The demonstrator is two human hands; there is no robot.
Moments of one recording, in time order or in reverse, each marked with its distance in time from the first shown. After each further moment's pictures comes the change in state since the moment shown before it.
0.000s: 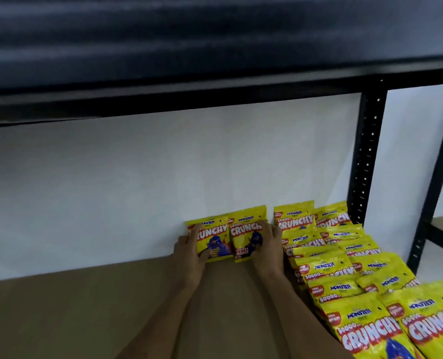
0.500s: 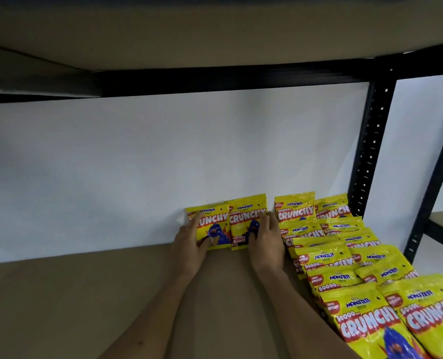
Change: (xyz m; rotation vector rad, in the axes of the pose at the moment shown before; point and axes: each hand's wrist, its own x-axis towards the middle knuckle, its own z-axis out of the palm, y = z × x) left_hand 0.010 0.001 0.009 -0.132 0.013 0.062; right_hand 0.005 -0.003 0.004 -0.300 0.096 -0.036
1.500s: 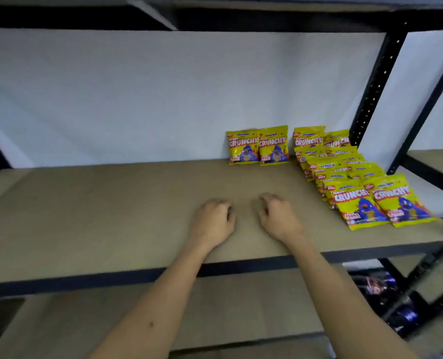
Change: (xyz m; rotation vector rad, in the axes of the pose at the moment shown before) left_hand -0.139 0.048 -0.117 0.332 -0.260 0.105; right_hand -0.132 -0.040 -0.070 -0.181 -0.339 -0.235
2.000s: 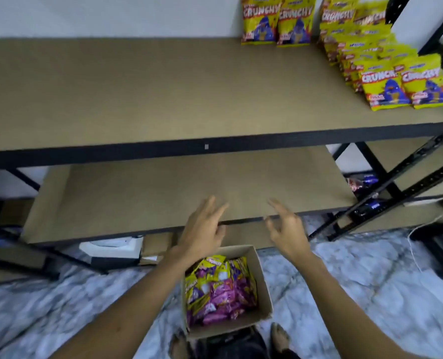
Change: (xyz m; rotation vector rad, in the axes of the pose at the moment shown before) left_hand -0.291 -0.087 0.026 -0.173 -0.314 0.091; right_hand -0.302 -0.078 0.077 0.312 -0.098 0.224
